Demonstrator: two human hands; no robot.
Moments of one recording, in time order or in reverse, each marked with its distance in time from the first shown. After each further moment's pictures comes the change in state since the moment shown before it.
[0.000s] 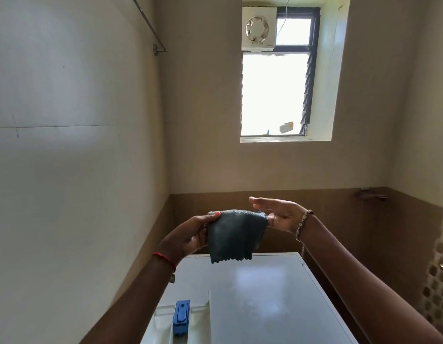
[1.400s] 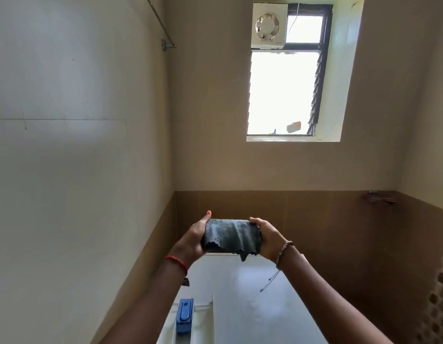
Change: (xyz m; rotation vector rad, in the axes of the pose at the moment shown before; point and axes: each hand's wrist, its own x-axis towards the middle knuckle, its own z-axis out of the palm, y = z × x) left_hand 0.029 -0.021 -0.015 -0.221 0.166 -0.095; right_hand 0.044 0.068 0.008 0.082 0.047 0.139
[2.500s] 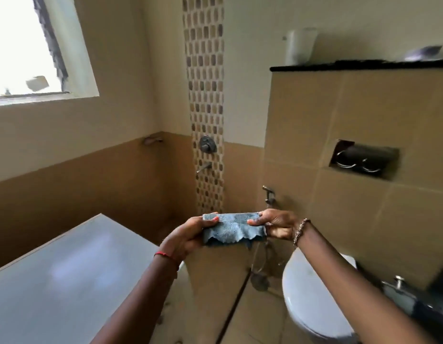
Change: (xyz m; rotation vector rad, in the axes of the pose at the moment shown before) left_hand -0.144 -0.276 0.274 0.371 -1.017 -0.552; right_hand -0.423 0.105 -0.274 0.066 0.513 -0.196
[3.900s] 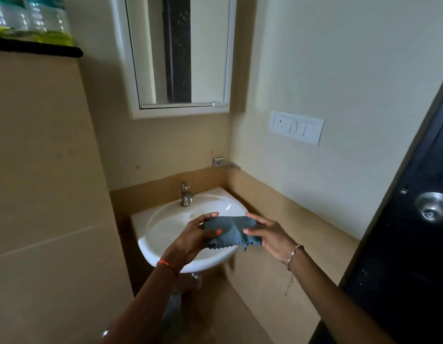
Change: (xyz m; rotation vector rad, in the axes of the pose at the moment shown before) left_hand 0.368 -0.365 0.874 0.289 -0.908 -0.247; right_hand -0.654 0.092 -0.635 0.372 1.427 -0.525
